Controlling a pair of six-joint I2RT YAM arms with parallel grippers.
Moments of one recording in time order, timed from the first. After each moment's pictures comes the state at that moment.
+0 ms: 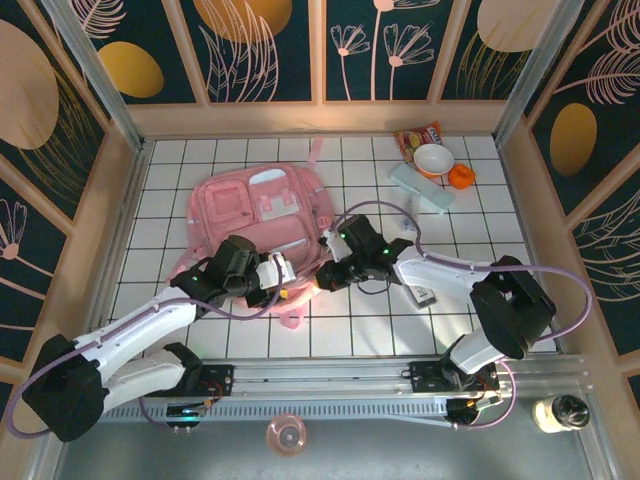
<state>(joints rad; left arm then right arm) -0.66 1.06 0.58 -0.34 0.23 0.57 0.81 1.52 0.85 -0.25 -0.52 0.42</state>
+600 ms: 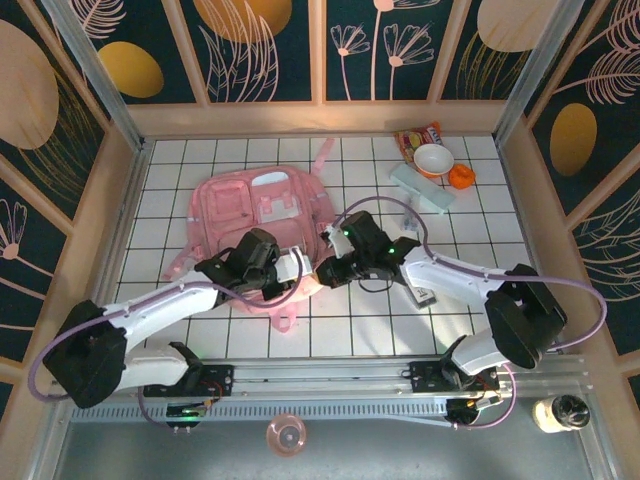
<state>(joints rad) -0.72 1.23 0.66 -0.26 0.20 0.55 0.78 1.44 0.86 -0.29 -0.48 0.45</state>
